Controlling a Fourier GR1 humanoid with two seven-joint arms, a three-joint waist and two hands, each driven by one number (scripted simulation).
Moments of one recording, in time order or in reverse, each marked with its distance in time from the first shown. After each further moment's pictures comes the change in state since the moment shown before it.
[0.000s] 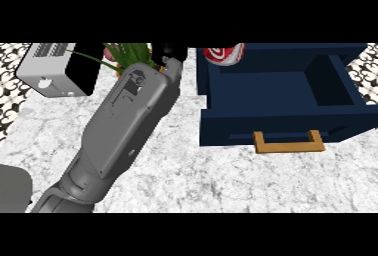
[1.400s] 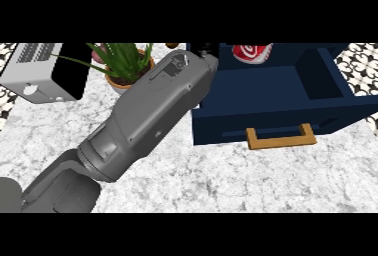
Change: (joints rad) left arm -0.279 0.000 -0.311 0.457 0.446 0.126 -0.213; right arm -0.064 -0.024 0.023 0.003 -0.001 -0.014 0.035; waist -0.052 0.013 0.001
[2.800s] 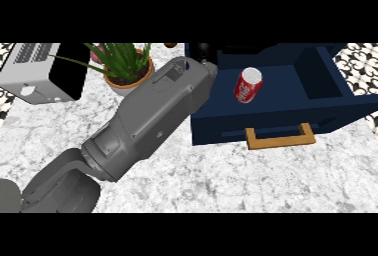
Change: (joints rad) left arm -0.009 0.000 -0.144 0.077 0.214 0.098 -0.149; right arm -0.088 -0.070 -0.029 -0.047 0.122 0.039 -0.083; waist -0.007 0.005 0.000
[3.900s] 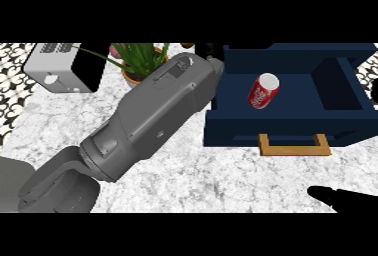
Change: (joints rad) left arm -0.020 0.006 0.003 -0.053 0.052 0.016 -0.036; right arm -0.330 -0.002 0.465 0.110 0.934 -0.107 -0.188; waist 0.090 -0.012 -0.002
